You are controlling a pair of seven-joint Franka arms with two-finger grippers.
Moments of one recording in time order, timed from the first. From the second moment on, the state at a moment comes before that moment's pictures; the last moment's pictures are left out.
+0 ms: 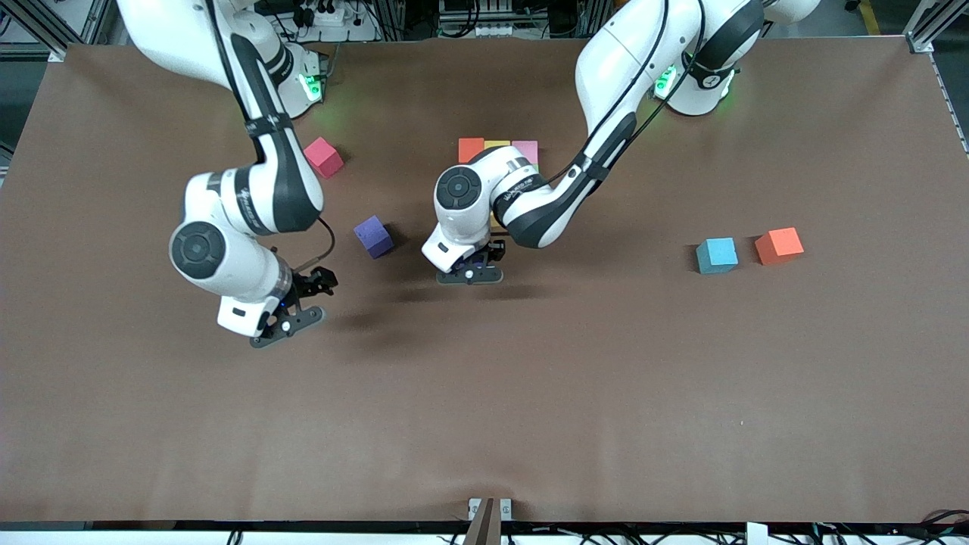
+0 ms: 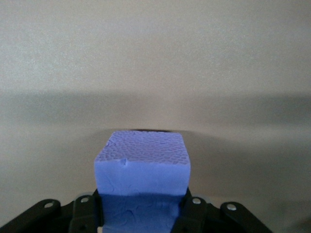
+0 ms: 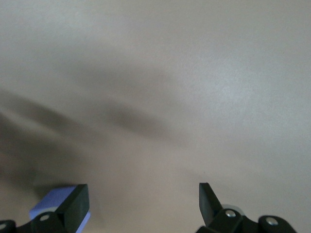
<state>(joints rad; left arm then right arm) -0.68 0.89 -0.27 -1.30 0.21 2.14 -0.99 0.62 0.40 -0.39 -1.80 0.24 2.08 -0.34</state>
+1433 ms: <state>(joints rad) -0.70 0.91 -0.27 -1.30 0.19 2.13 -0.98 0.80 0.14 -0.39 -2.25 0.21 2.26 -0.39</state>
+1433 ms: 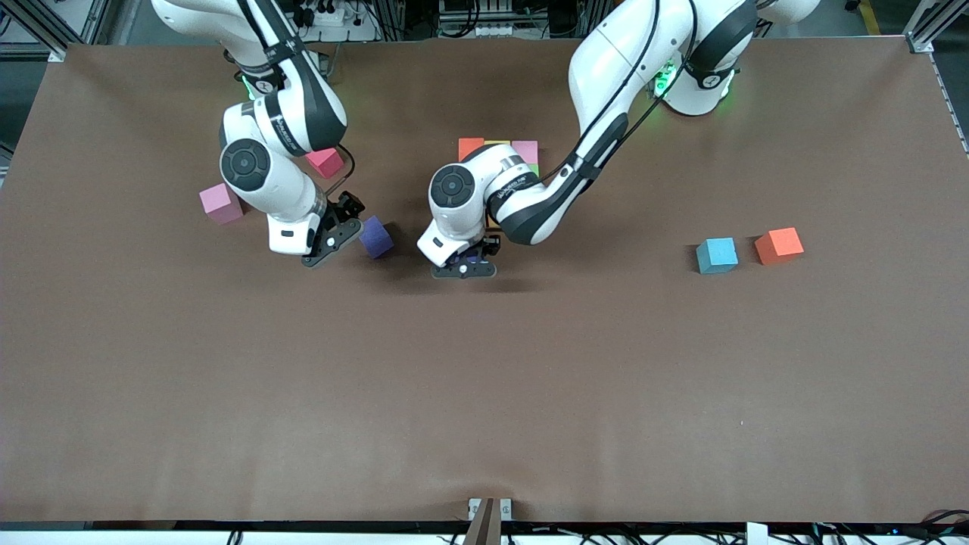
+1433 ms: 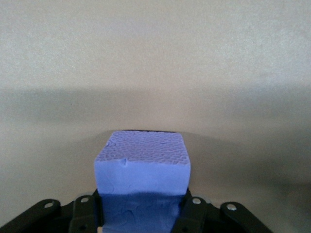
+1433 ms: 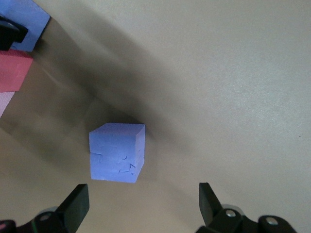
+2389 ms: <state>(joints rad) -0.69 0.89 -0.27 -1.28 0.19 2.11 -0.98 0.80 0.14 -0.39 -2.25 0.21 2.26 -0.39</state>
